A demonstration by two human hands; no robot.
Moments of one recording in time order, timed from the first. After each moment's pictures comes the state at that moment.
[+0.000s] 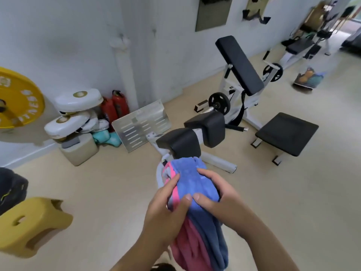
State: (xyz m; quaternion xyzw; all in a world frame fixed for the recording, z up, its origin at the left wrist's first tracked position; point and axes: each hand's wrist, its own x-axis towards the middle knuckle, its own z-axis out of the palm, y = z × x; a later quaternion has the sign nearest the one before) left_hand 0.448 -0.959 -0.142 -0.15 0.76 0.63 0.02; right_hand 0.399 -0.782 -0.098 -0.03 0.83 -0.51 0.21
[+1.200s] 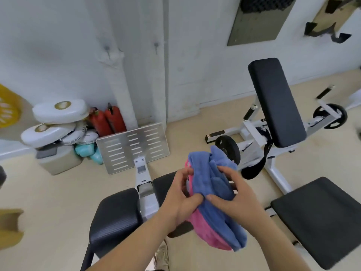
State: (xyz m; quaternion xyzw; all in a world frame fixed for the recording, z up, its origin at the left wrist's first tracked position) left_hand -0.156 -0.752 -0.179 -0.21 0.66 0.72 0.03; right_hand -0.235 -0.576 -0.143 -0.17 0.86 -0.44 0.20
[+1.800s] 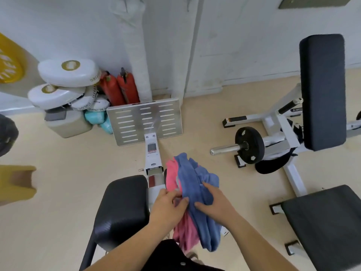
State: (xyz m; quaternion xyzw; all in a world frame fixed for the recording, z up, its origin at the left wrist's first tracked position) left_hand -0.166 -0.827 -0.317 -0.39 0.78 0.48 0.11; right_hand -0.293 -0.675 -0.314 -0.18 0.84 -0.28 0.43
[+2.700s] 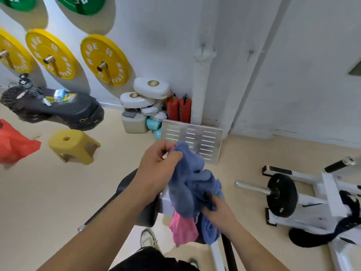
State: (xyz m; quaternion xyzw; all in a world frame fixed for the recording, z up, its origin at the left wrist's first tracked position) left_hand -0.144 -0.778 -0.091 -0.48 0.64 0.53 -0.28; right_hand -0.306 -0.638 -0.316 -0.40 0.78 -0.30 0.37
